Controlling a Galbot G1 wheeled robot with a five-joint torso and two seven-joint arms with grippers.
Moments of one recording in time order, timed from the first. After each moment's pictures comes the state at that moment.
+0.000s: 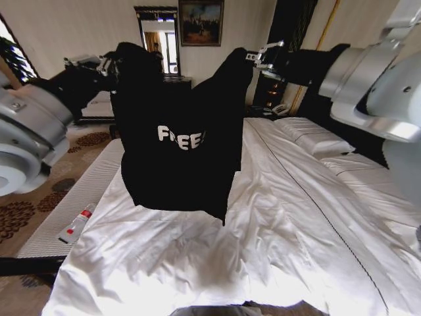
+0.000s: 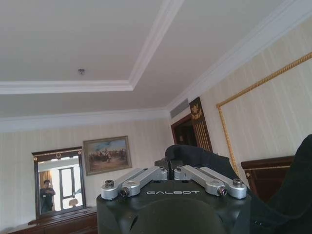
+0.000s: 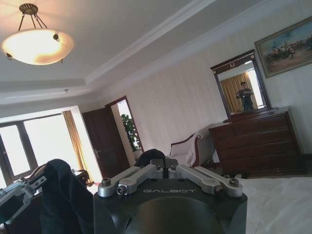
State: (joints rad) left arm 0.16 -0.12 -0.22 -2.37 -1.60 0.27 -0.47; right arm 0.11 0.54 0.12 2.20 2.21 -0.53 0.67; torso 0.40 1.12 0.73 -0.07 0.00
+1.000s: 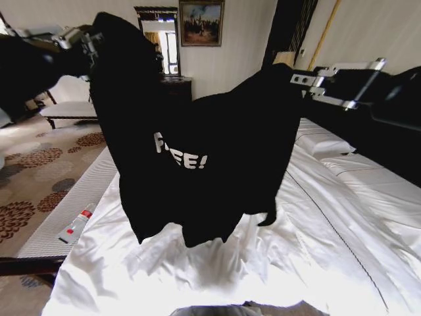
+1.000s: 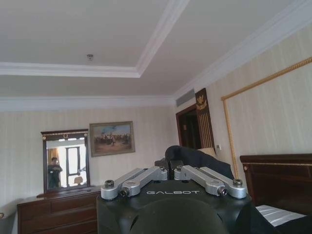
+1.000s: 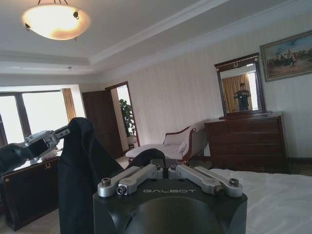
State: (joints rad) left arm 0.16 0.04 -0.50 -2.50 -2.07 0.34 -0.68; right arm -0.21 0.17 0.70 2.51 2.61 -0.51 0.71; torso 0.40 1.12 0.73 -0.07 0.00
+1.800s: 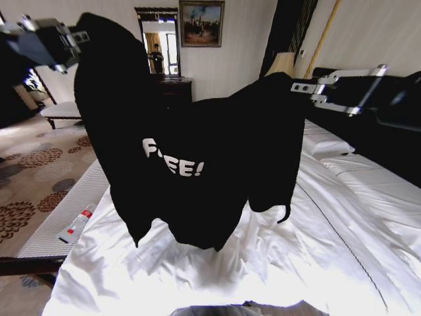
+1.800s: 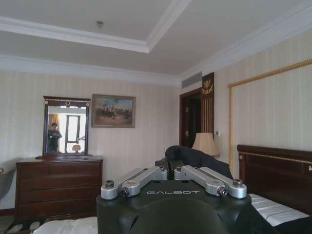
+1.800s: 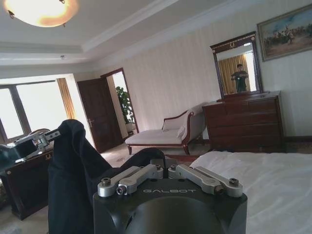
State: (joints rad) left arm 0.26 -0.03 -0.55 -2.50 -2.16 0.36 -0.76; right arm -0.25 0.24 0.64 2.45 2.57 -0.59 0.73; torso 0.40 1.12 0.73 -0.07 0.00
